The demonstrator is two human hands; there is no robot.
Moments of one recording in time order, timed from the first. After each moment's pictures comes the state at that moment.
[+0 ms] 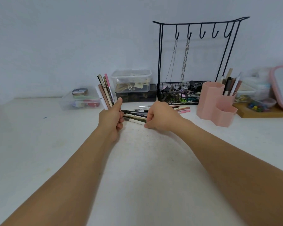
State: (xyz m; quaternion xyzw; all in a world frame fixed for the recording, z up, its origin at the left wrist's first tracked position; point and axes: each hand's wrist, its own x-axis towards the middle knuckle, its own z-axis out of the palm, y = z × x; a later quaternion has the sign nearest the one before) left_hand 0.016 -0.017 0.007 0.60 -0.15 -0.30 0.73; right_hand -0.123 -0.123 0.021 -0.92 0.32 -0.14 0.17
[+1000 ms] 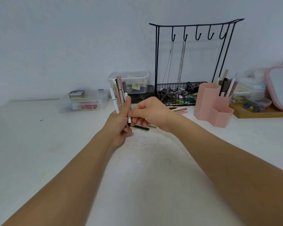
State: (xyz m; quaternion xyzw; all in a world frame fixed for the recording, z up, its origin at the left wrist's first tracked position) left_hand -0.006 -0.016 0.007 0.57 -0.28 -0.40 0.66; right_hand -0.121 -0.102 0.040 -0.78 0.22 -0.19 0.55
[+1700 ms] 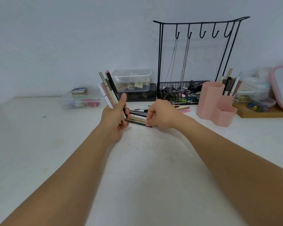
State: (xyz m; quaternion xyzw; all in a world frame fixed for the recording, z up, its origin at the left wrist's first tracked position) left_hand 0.006 -0.015 0.014 0.58 -0.20 -0.32 0.72; right_hand -0.128 -0.129 0.028 -0.92 0.29 -0.14 0.22
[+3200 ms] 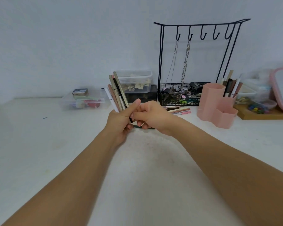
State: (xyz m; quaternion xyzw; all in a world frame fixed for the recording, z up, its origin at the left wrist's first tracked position) left_hand -0.003 -0.021 0.004 0.56 -0.24 -0.34 0.71; right_hand -0.114 -0.100 0.028 -0.78 0.22 -0.18 0.56
